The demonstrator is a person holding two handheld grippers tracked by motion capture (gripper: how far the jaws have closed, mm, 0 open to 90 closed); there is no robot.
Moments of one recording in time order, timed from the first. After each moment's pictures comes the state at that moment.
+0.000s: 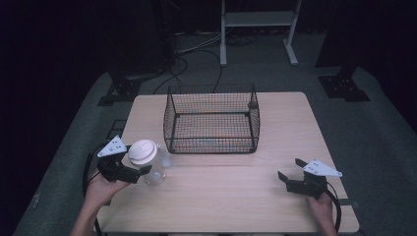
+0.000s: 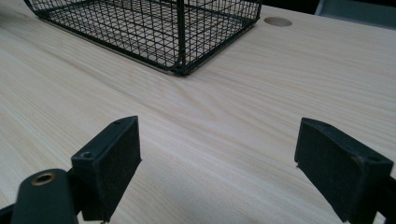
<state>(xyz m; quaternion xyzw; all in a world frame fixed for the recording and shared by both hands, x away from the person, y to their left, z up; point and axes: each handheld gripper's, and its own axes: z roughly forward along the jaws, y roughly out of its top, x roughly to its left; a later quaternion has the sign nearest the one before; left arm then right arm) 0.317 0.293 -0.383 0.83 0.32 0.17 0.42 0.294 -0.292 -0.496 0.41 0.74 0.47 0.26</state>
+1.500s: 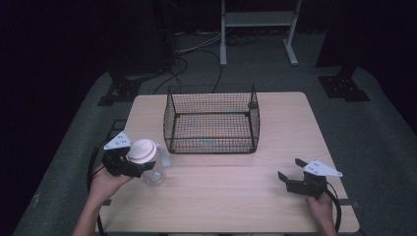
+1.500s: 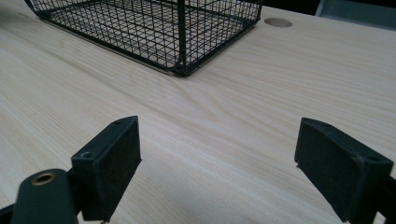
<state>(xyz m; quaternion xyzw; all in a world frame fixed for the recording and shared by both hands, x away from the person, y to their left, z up) 0.331 0.285 -0.379 0.84 0.32 0.16 0.41 0.294 -0.293 -0.496 0.41 0.74 0.47 0.26</state>
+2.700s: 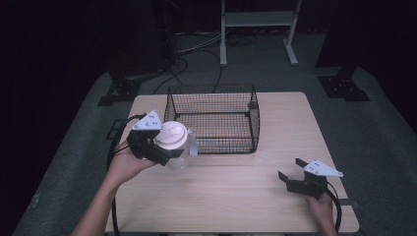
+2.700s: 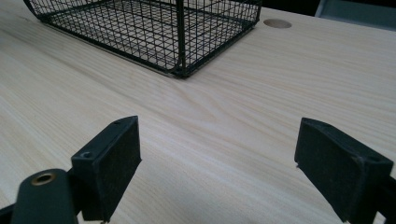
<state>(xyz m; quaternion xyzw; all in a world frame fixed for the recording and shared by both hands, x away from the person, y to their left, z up) 0.338 0.187 -0.294 0.88 0.19 0.16 0.41 0.294 -0.293 -0.496 0.41 0.74 0.47 0.26</state>
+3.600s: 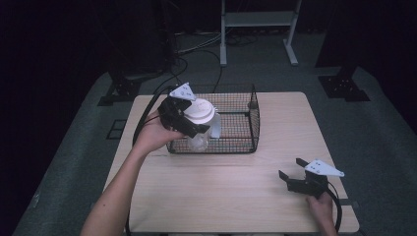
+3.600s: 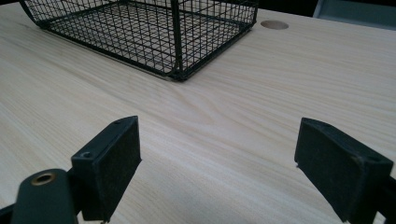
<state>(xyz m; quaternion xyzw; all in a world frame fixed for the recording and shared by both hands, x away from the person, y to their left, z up) 0.399 0.118 -0.264 0.89 0.18 0.15 0.39 0.295 -0.295 -0.495 0.41 0.73 0.48 0.26</state>
